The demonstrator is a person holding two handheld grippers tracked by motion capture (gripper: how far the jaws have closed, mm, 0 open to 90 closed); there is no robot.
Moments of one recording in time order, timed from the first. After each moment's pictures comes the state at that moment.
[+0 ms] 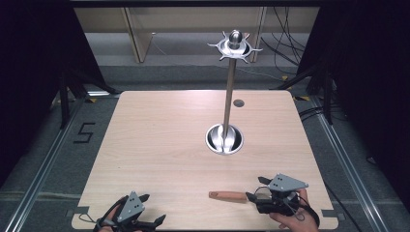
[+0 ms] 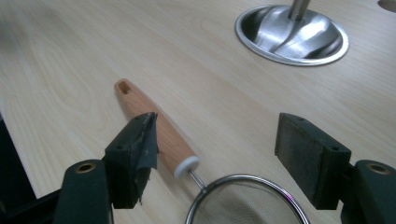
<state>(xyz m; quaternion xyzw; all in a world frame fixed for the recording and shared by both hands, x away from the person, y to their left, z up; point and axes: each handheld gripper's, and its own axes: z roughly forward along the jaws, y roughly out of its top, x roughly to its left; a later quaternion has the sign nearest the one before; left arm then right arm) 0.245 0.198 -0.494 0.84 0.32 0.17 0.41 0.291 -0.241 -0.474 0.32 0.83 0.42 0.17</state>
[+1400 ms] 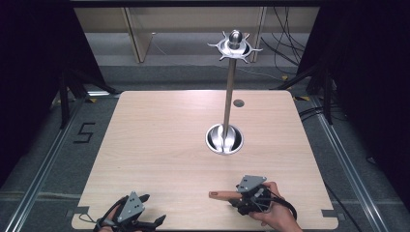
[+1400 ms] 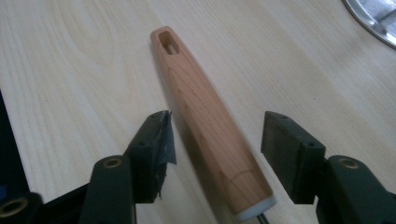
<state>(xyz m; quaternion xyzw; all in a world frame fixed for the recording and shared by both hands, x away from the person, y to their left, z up) 0.245 0.199 -0.494 0.84 0.31 0.17 0.40 0.311 -0.182 -0.496 0.24 0.91 0.30 0.13</state>
